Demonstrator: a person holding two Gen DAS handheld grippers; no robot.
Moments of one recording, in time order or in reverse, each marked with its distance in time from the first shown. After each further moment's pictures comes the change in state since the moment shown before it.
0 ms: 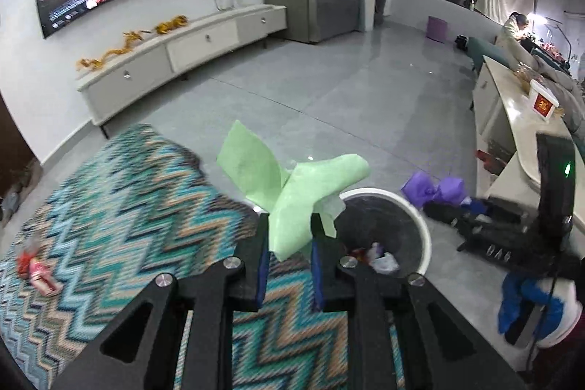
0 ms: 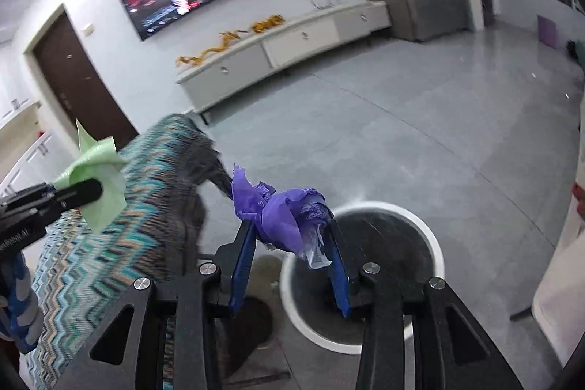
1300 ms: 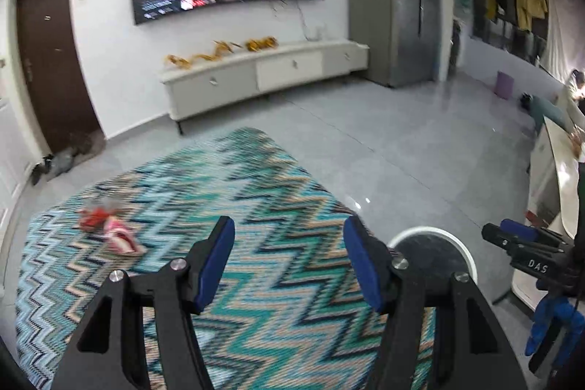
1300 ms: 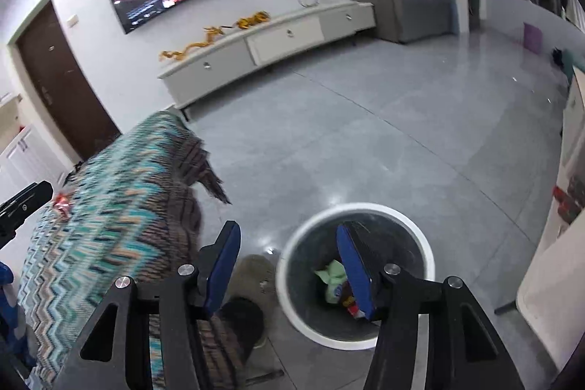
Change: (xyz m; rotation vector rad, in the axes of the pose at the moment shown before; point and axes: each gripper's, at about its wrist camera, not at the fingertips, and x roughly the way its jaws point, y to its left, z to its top) left arm -0.083 0.076 -0.044 -0.210 -0.172 0.274; right arm -0.014 0.061 0.019 -0.059 -0.020 -0.066
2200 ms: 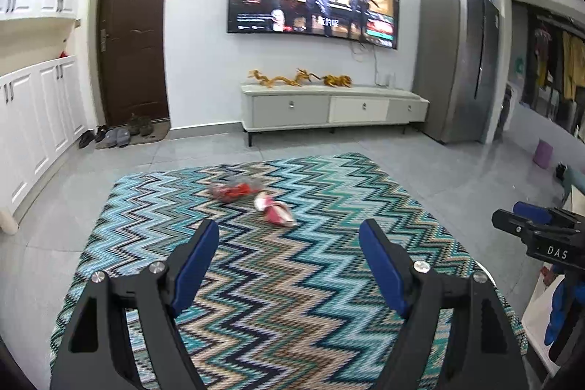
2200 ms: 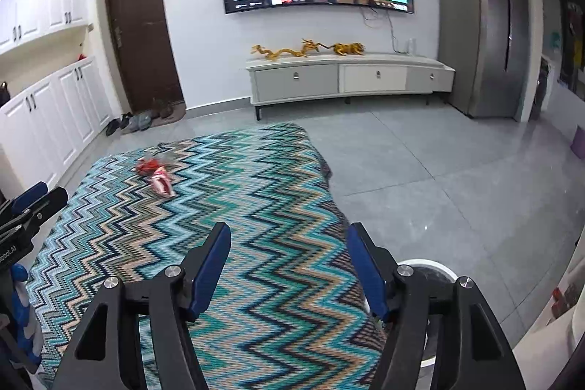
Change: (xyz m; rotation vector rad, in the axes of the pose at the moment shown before) left arm -0.117 0.150 -0.059 -0.228 -0.138 0.159; right arm -0.045 0.202 0.000 -0.348 -0.056 0.102
